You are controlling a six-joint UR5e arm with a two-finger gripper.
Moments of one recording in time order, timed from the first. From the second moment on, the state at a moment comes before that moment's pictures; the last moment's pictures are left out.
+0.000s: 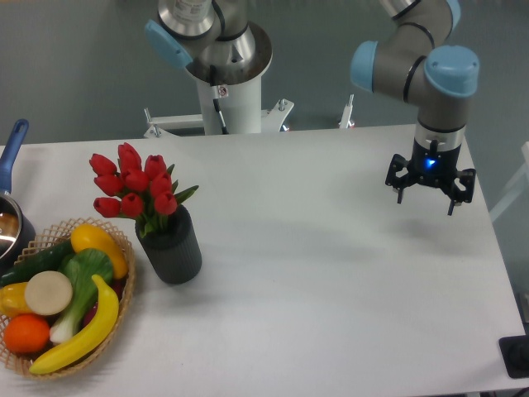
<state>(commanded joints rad) 2.91 -1.92 -1.81 -0.74 1.44 1.31</state>
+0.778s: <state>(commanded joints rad) 2.80 -1.86 -1.84 -0.73 1.05 1.27</state>
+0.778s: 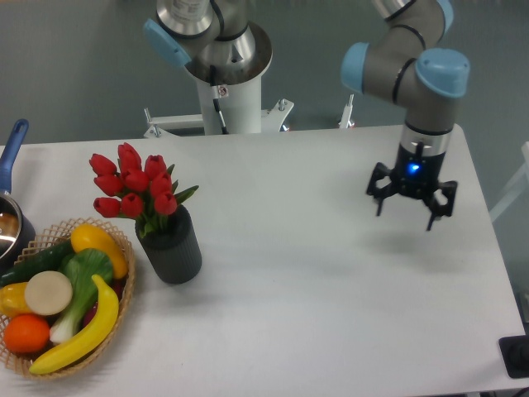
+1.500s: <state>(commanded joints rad) 2.67 -1.57 -2.11 -0.73 0.66 1.23</state>
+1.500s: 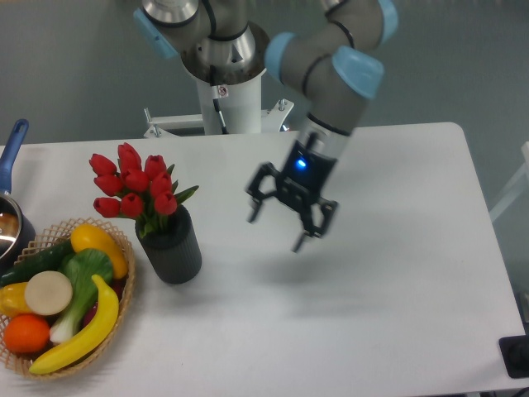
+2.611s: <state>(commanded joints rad) 2.45 -1.65 -2.14 -0.73 0.65 1.24</state>
